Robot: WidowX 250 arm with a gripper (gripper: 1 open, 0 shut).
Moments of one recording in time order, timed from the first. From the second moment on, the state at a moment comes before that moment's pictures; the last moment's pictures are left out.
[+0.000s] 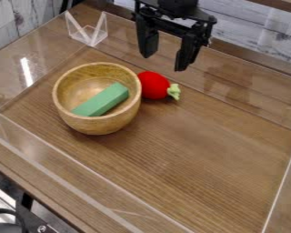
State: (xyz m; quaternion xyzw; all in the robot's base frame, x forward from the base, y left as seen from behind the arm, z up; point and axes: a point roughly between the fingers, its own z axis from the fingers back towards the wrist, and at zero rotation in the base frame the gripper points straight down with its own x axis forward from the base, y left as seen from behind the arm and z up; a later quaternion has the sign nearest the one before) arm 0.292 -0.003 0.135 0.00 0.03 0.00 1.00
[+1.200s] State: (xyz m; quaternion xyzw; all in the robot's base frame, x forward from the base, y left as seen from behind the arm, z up) arm 0.214 0.092 0.105 0.01 0.05 0.02 1.00
